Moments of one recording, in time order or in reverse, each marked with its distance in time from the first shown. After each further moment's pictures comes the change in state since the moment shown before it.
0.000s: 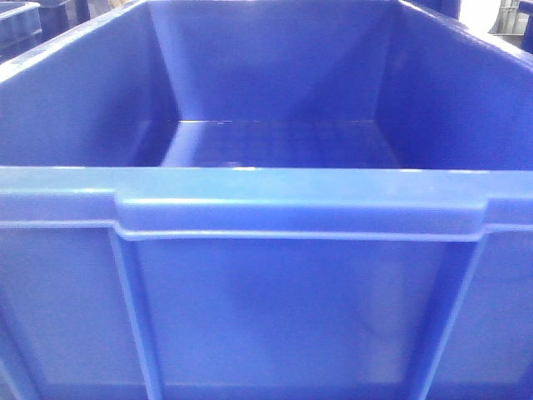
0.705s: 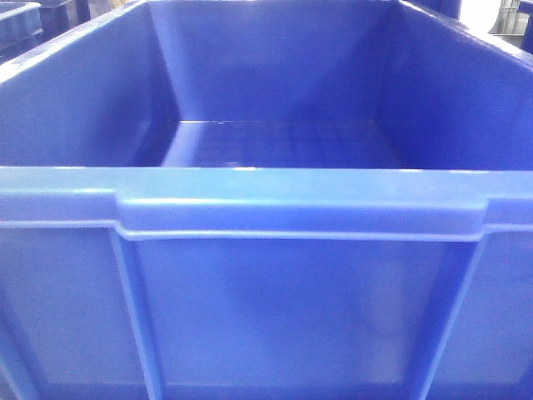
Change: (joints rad) left arm 0.000 0.000 0.002 0.000 0.000 -0.001; right arm 0.000 0.000 0.000 0.000 0.000 0.005
